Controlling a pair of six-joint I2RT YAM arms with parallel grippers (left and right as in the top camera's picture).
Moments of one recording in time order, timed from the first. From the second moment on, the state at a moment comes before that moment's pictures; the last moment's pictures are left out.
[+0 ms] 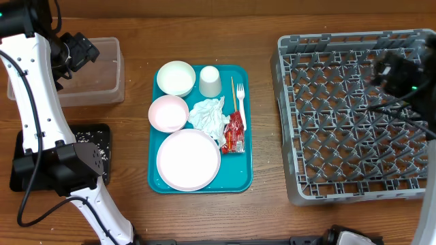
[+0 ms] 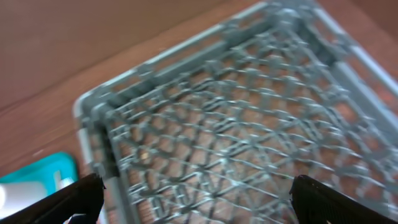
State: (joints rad) left arm 0.26 2.13 2.48 -1.69 -0.02 -0.54; right arm -0.33 1.33 1.55 -1.00 -0.07 0.18
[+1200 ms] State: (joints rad) left arm -0.52 2.13 2.22 -1.66 0.10 -0.24; right arm -0.36 1.34 1.55 -1.00 -0.06 0.18
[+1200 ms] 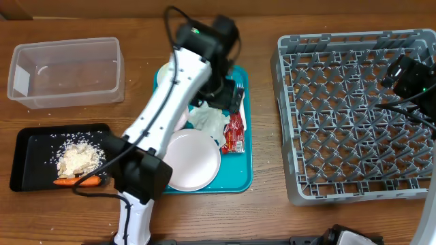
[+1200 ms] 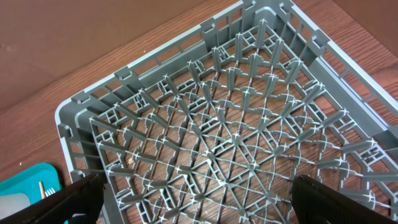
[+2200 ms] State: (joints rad) left arm -0.59 2.13 1.61 -1.03 -0.12 -0.16; right arm -0.36 1.34 1.55 -1.00 -0.06 0.18
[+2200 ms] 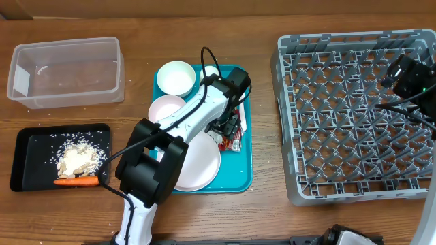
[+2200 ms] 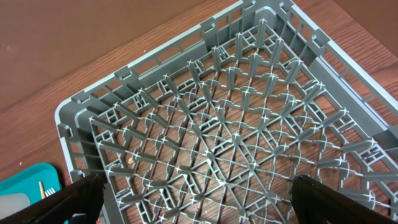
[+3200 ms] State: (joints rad) left arm -0.59 2.13 2.10 -1.42 -0.09 -0.21; right arm -0.36 1.34 1.55 -1.00 -0.06 0.18
